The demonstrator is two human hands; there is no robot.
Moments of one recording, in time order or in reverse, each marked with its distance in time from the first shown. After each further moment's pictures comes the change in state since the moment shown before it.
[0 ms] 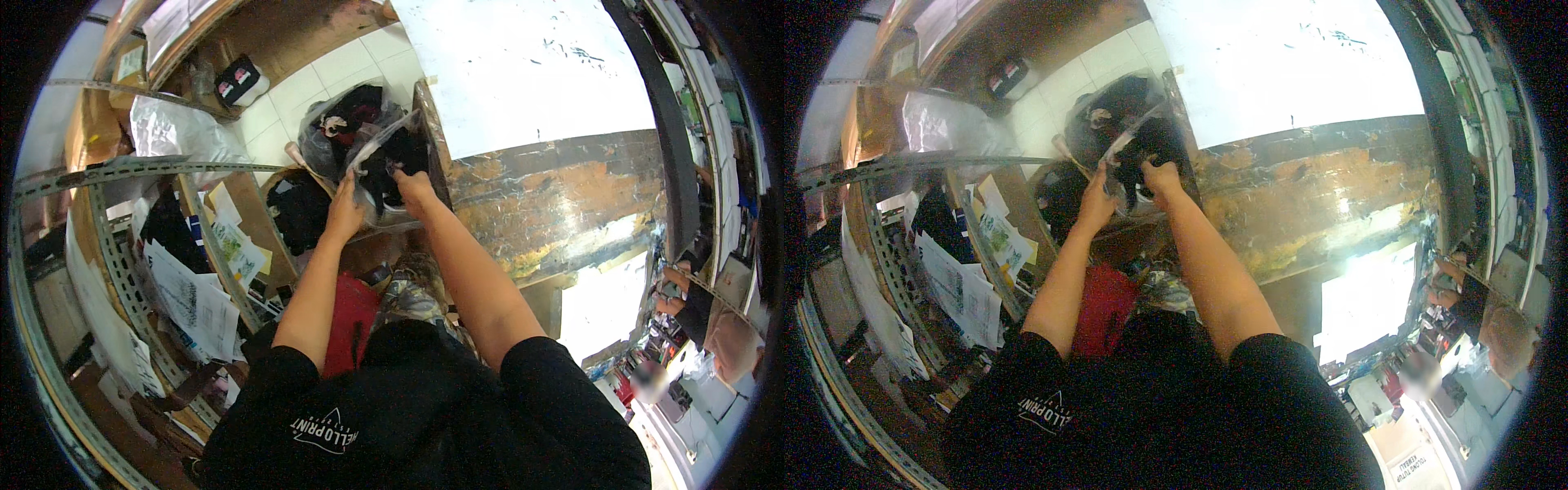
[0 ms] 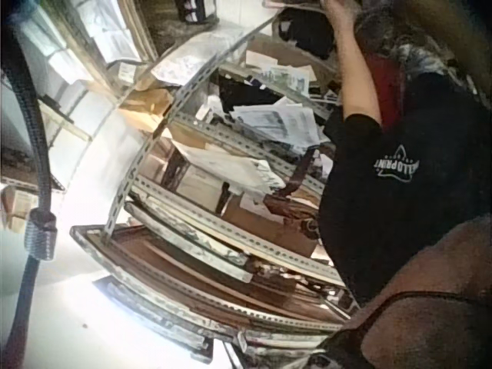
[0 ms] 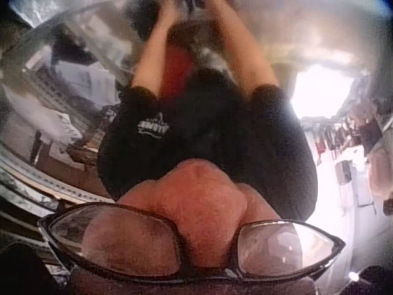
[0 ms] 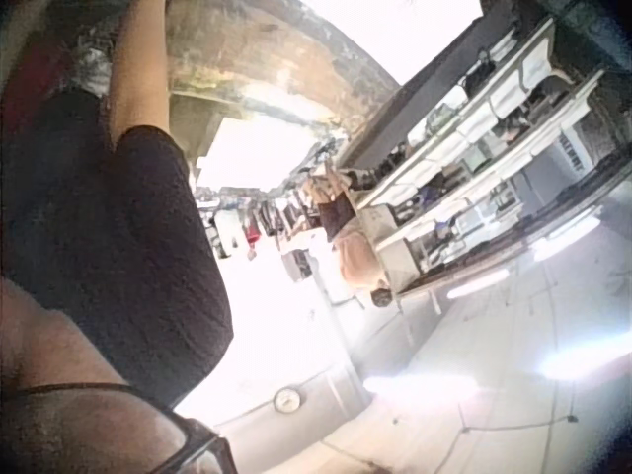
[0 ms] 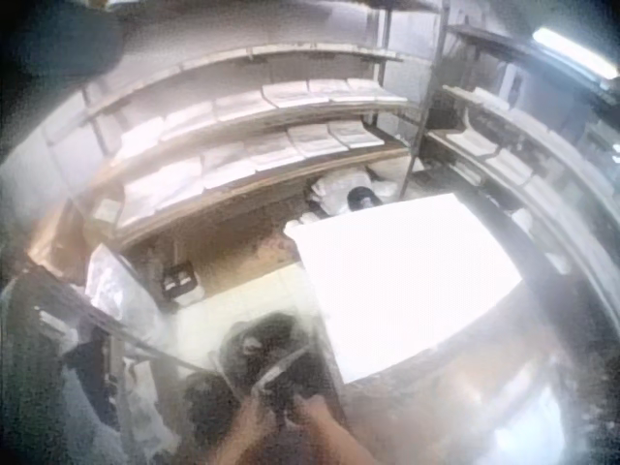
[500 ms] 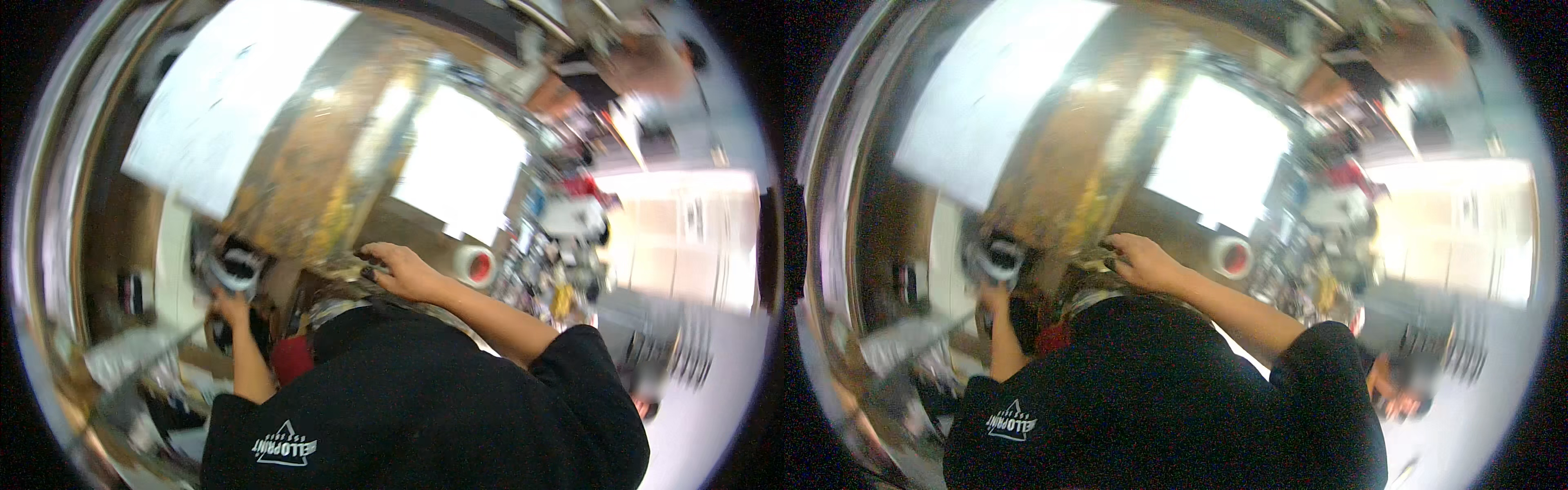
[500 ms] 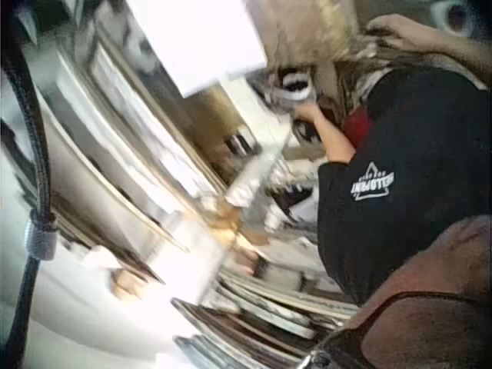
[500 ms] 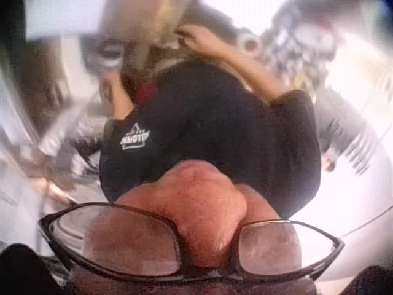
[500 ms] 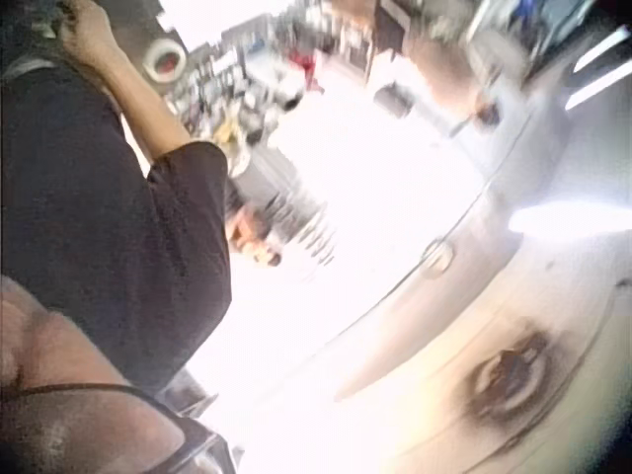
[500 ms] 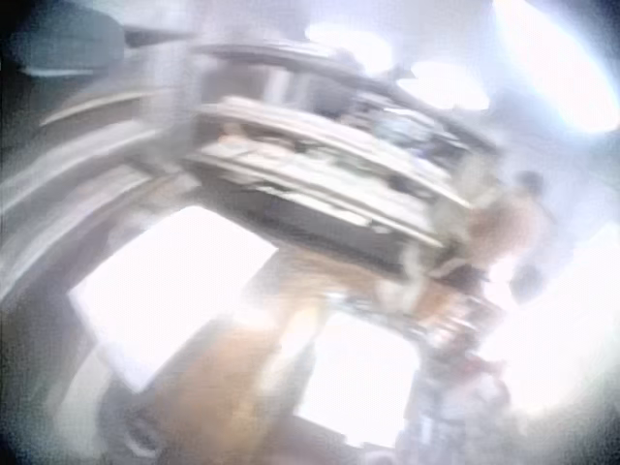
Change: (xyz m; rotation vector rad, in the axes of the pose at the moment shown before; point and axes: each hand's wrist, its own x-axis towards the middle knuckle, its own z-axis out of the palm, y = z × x) left_hand -0.020 -0.003 0.047 0.345 0.004 -0.078; right_hand -0.348 0.142 -0.254 -0.389 0.324 -0.724
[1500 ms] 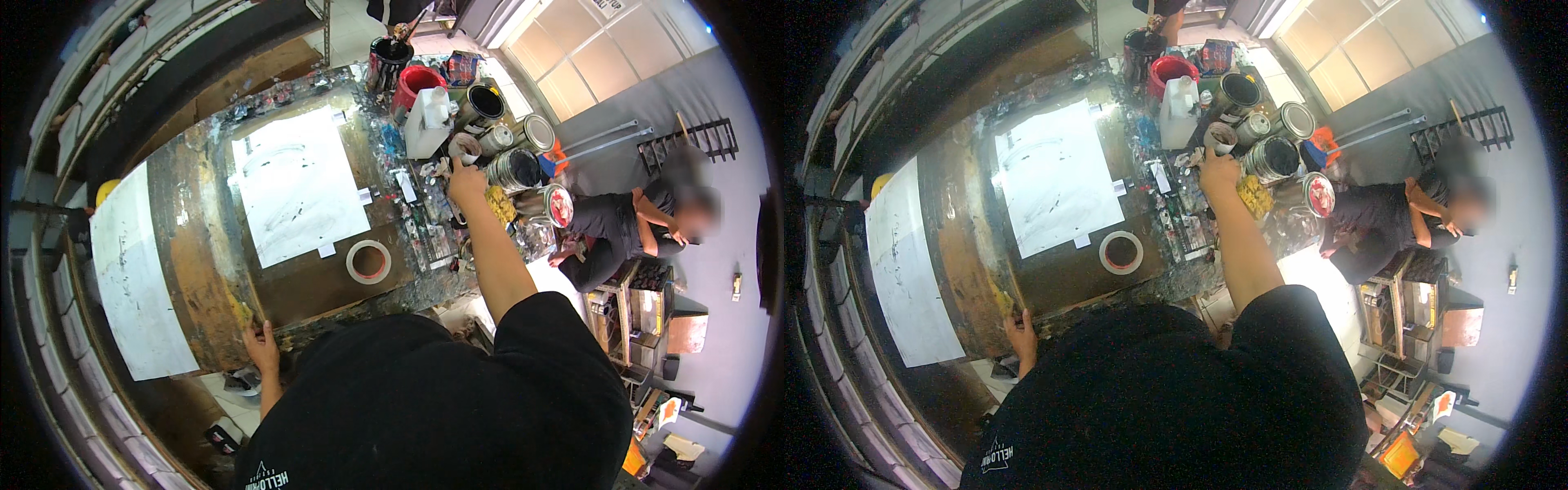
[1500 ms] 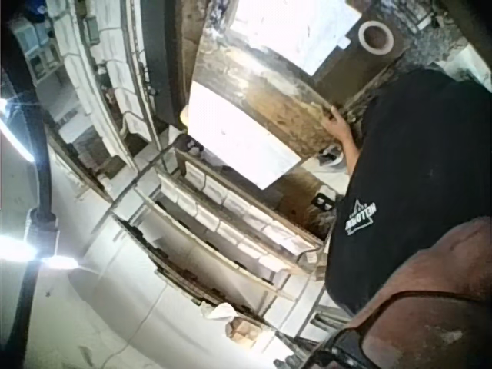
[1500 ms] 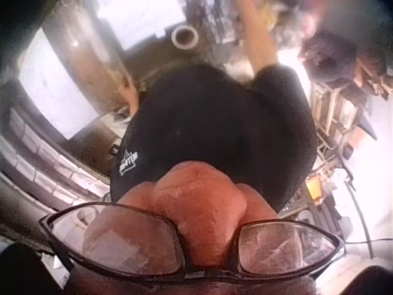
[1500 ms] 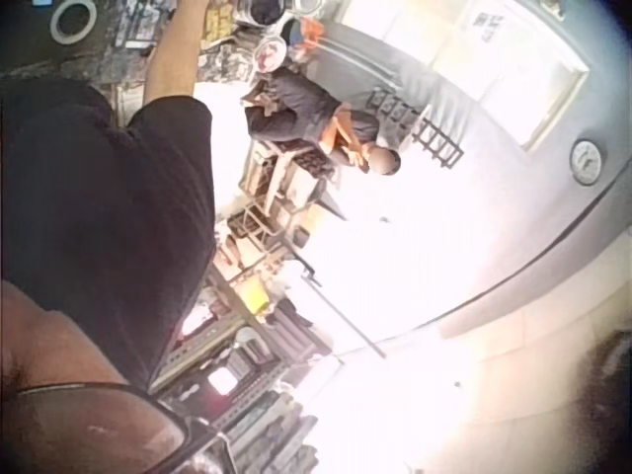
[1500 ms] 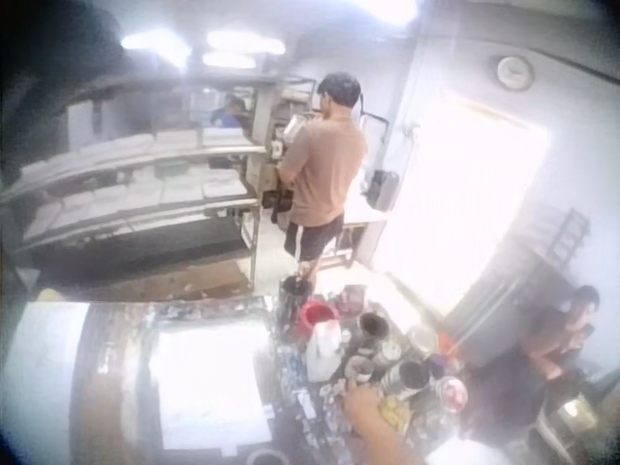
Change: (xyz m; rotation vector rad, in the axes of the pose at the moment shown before) left_hand -0.184 0.281 0.052 -0.057 -0.292 0.884; right_hand -0.309 0.295 -0.188 -0.482 0.623 1.429
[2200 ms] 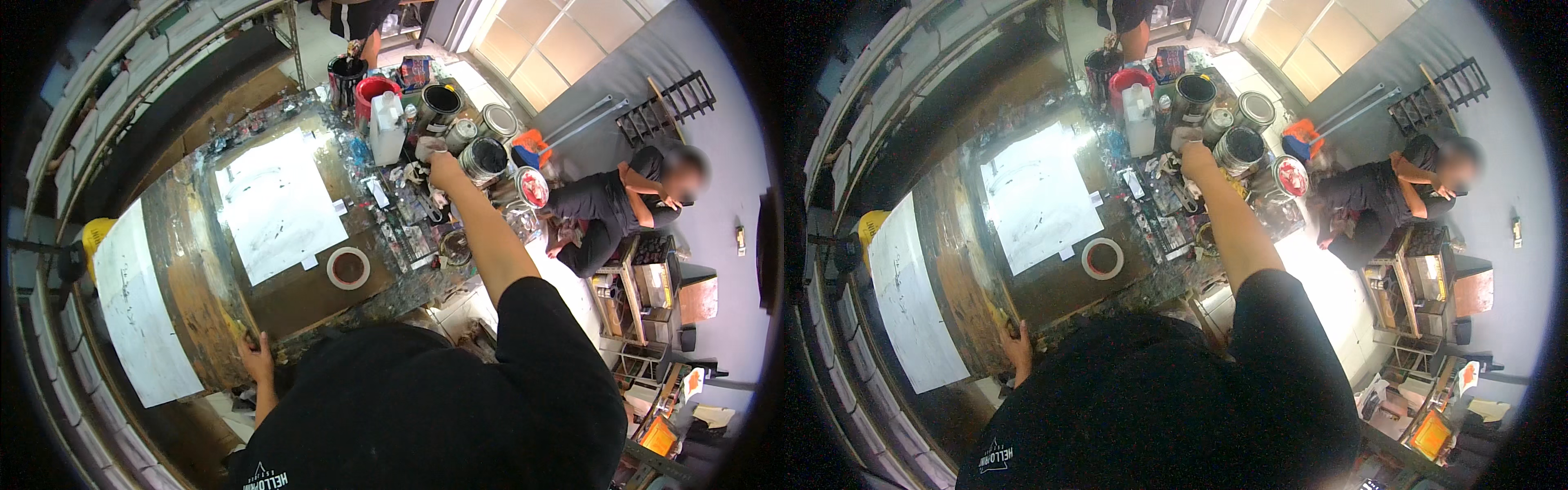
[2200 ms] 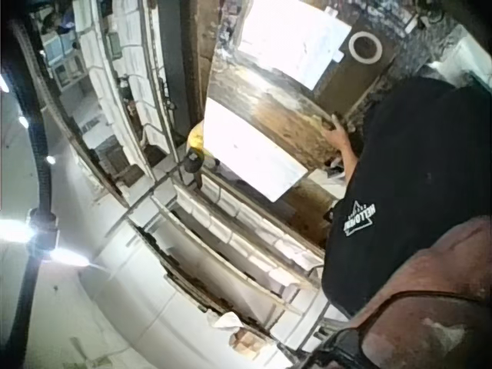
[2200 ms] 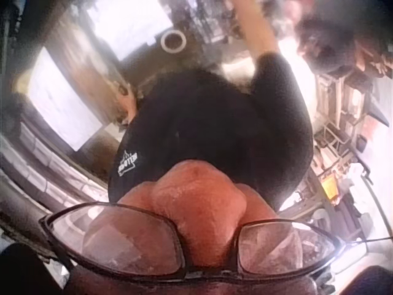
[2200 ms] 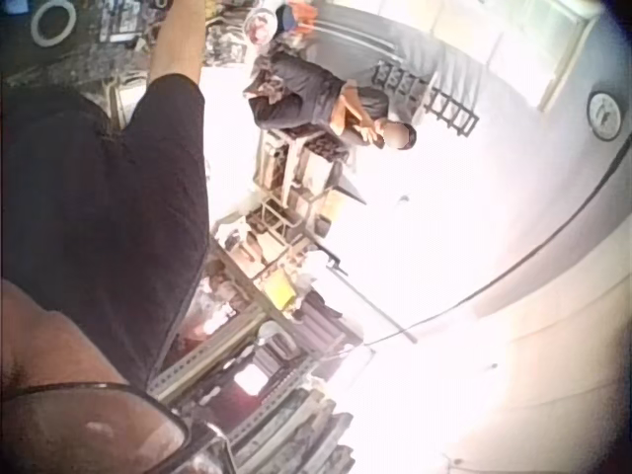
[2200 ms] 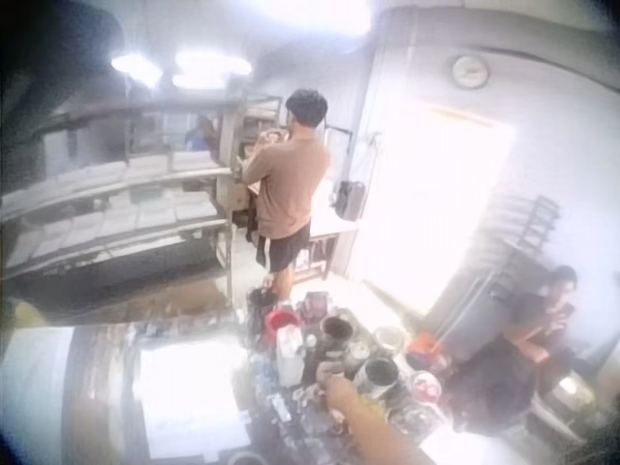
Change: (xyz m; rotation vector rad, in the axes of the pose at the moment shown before) left_hand 0.005 -0.007 0.002 0.132 0.039 0.095; right_hand 0.029 0.046 0.000 0.182 0.175 -0.304
